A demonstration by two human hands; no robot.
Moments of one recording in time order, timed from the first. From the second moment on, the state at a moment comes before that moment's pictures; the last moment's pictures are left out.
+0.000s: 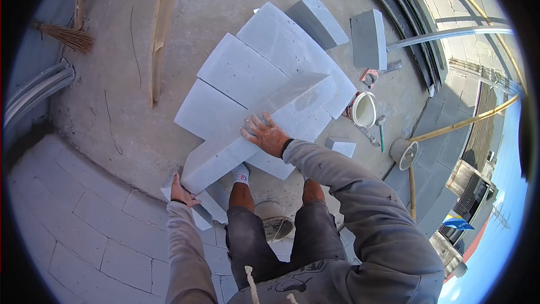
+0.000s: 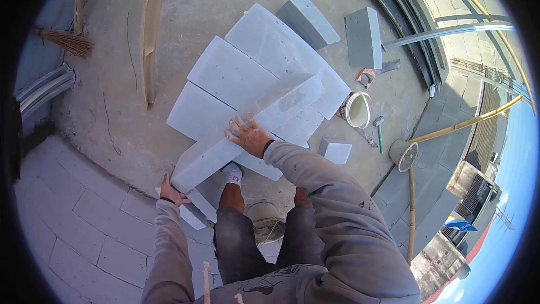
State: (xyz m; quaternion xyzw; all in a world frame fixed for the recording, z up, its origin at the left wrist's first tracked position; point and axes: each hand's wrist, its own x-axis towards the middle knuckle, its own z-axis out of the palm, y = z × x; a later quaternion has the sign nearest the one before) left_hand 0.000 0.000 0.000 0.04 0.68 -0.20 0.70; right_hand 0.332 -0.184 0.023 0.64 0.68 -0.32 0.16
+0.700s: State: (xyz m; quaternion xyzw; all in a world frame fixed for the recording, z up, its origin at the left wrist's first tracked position) left_hand -0.055 0.100 0.053 0.38 0.72 -0.26 0.51; right_hand 0.272 -0.359 0.228 0.87 0.44 -0.20 0.03
